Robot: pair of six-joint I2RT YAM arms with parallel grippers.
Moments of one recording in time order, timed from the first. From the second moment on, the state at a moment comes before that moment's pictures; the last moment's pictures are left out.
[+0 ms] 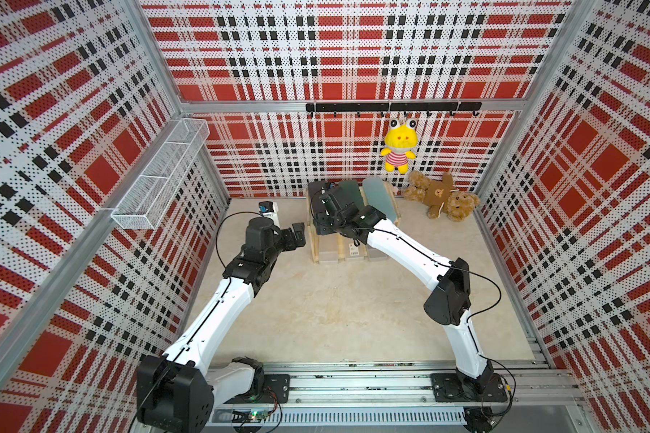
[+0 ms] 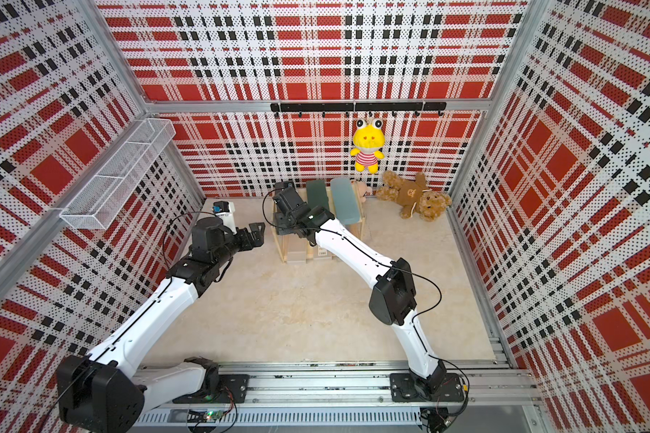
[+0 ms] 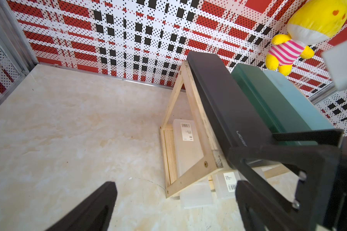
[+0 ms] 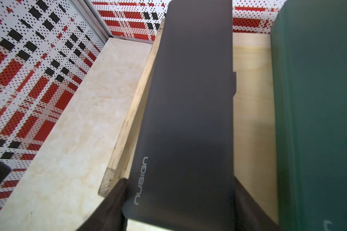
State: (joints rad) left arm -0.24 1.18 0.95 -0.17 -0.01 -0.34; right arm 0.82 2.18 2.23 -0.75 0.22 0.43
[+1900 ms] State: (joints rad) left arm -0.42 1.16 1.04 -0.16 -0.04 -0.45; right arm 1.33 0.71 0.57 -0.98 0.64 1.32
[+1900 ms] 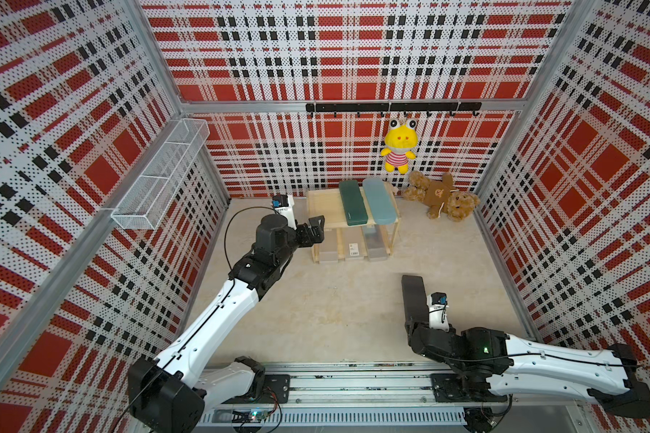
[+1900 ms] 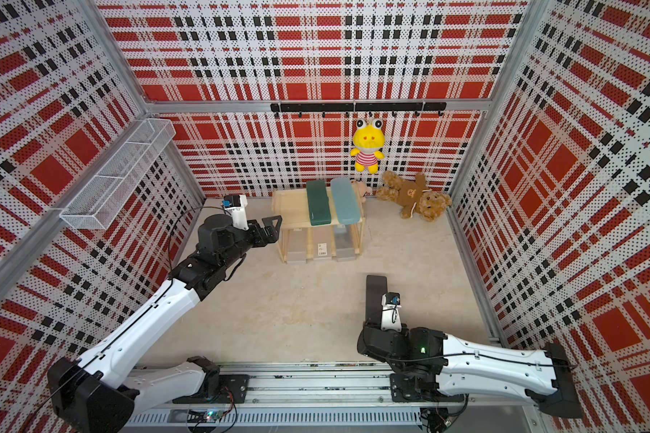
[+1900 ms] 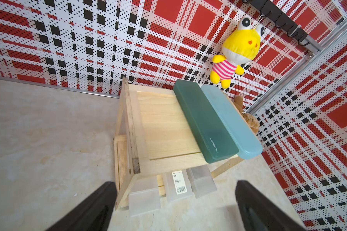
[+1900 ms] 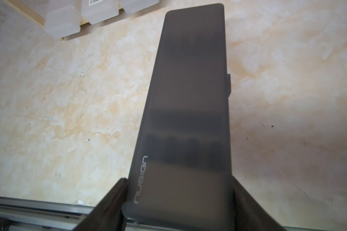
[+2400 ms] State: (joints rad) left arm -0.46 1.24 1.03 -0.14 -0.06 -0.45; right arm 1.16 0.74 0.43 -0.78 0.56 1.23
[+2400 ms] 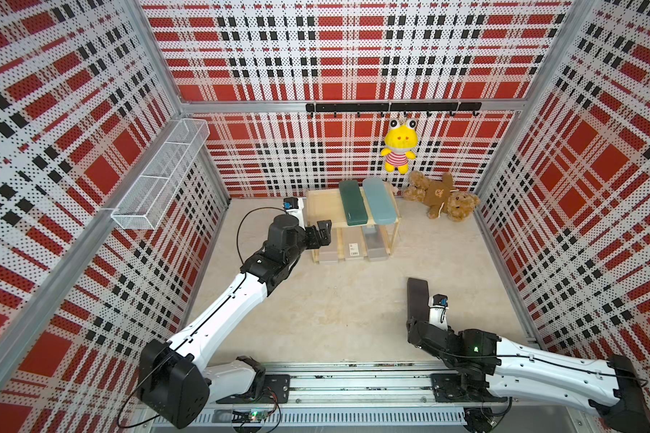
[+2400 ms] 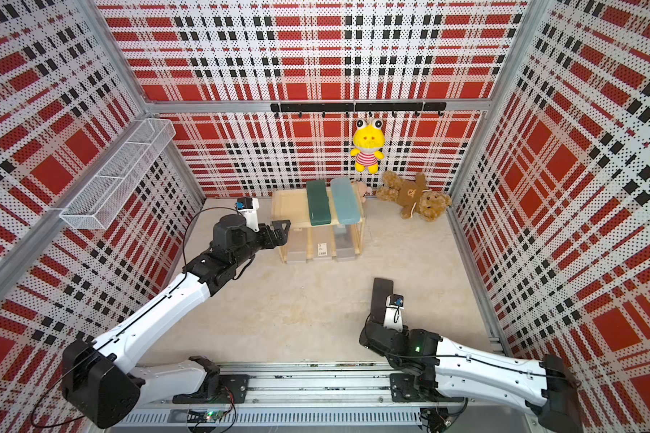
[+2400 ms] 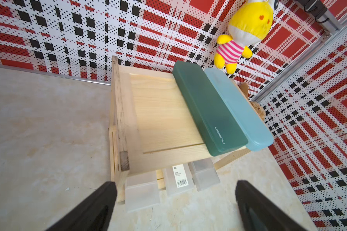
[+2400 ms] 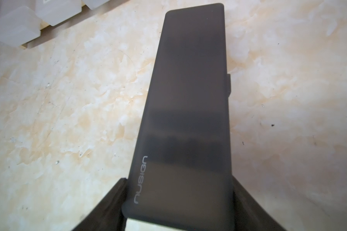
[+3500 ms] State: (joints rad) left arm -0.47 1.25 1.03 -0.13 -0.08 -0.45; right arm 0.74 1.06 0.39 -0.41 0.25 0.84
